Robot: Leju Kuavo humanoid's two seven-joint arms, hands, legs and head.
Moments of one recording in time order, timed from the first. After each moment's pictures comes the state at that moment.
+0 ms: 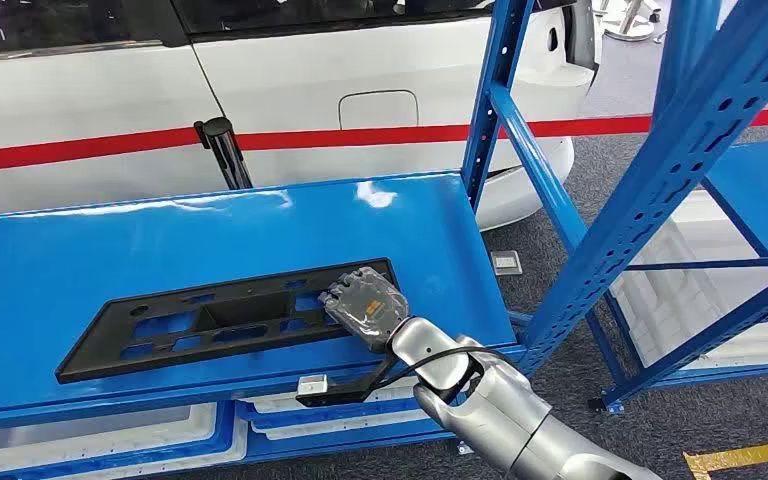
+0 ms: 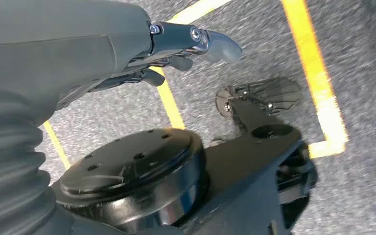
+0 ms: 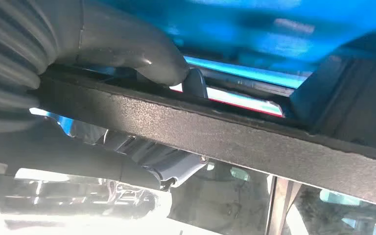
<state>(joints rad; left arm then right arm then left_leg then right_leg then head) -0.09 -0.08 0.20 -0.20 -0.15 0.06 -0.13 -0.64 0.04 1.12 -1.10 1.22 -0.25 -0.15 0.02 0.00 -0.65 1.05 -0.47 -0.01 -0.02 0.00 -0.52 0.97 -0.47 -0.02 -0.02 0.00</state>
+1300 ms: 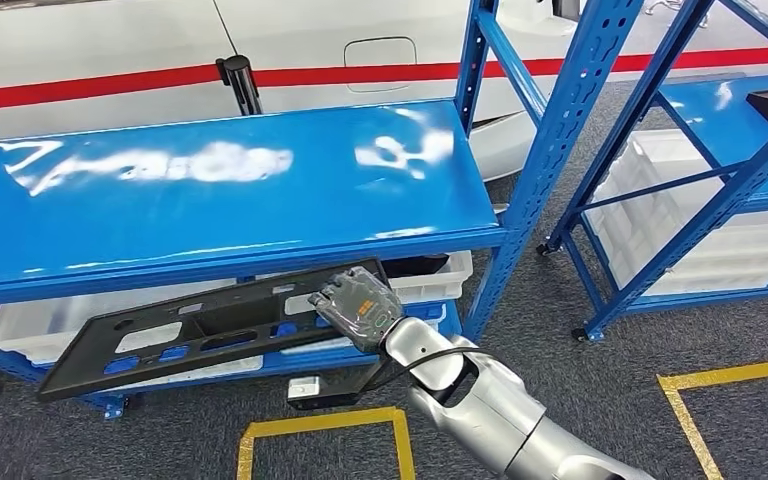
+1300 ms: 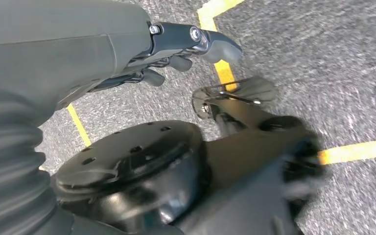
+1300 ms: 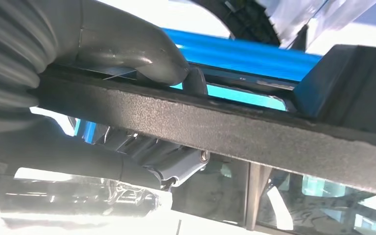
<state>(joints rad) -0.09 -0.08 0.20 -0.20 -0.15 0.07 -0.14 -0.62 0.06 1.09 -1.13 1.21 -0.25 -0.17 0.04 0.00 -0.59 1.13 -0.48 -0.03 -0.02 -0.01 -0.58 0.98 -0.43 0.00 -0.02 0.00</state>
